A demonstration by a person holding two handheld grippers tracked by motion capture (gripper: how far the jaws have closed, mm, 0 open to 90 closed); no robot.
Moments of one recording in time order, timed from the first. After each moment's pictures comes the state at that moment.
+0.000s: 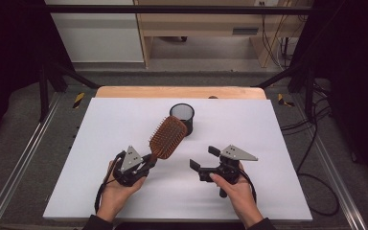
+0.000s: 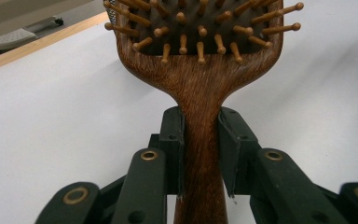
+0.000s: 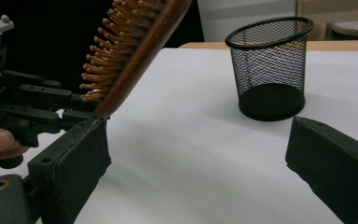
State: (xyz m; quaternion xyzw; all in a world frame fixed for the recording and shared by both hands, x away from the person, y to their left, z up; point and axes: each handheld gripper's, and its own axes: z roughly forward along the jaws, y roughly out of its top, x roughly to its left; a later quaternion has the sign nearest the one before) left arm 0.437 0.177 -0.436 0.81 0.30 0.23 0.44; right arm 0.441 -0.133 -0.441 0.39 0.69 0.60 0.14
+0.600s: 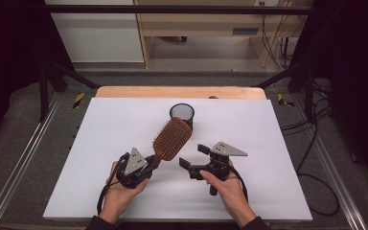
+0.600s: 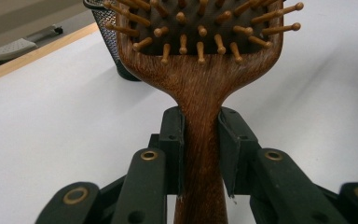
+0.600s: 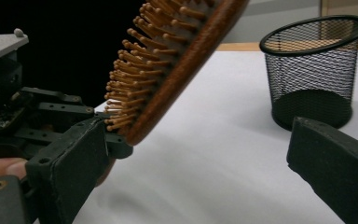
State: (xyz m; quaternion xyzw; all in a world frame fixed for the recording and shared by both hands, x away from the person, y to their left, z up) left arm 0.432 0.167 -0.434 0.81 0.29 0.24 0.44; right arm 0.449 -0.107 -0.434 0.38 0.69 0.61 0.10
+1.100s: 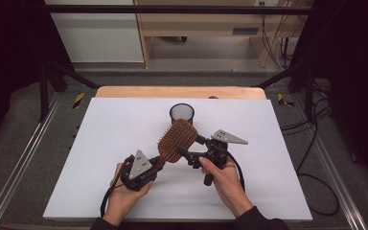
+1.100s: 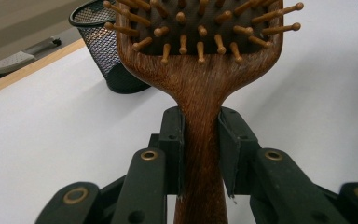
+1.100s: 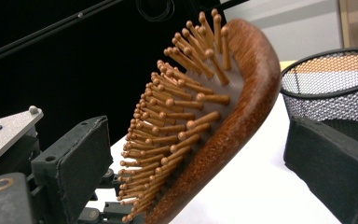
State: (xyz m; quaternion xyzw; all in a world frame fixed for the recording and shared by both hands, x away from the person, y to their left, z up) left arm 0.424 0.154 -0.433 0.81 0.27 0.25 0.45; right arm 0.468 -0.103 -0.411 0.39 0.65 0.65 0.06
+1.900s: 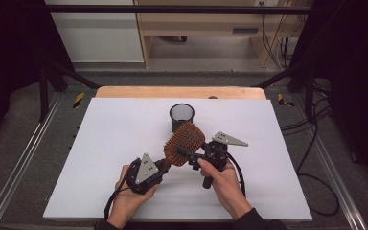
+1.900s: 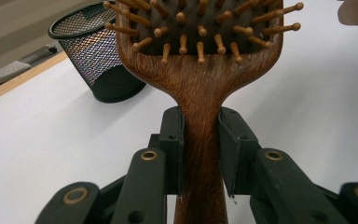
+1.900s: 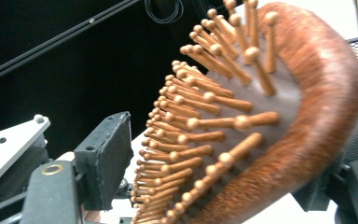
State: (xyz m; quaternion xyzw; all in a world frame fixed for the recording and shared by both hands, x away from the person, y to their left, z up) left arm 0.417 0.139 -0.434 0.82 0.25 0.25 0.45; right arm 0.464 -0.102 -0.414 0.39 0.64 0.66 0.03
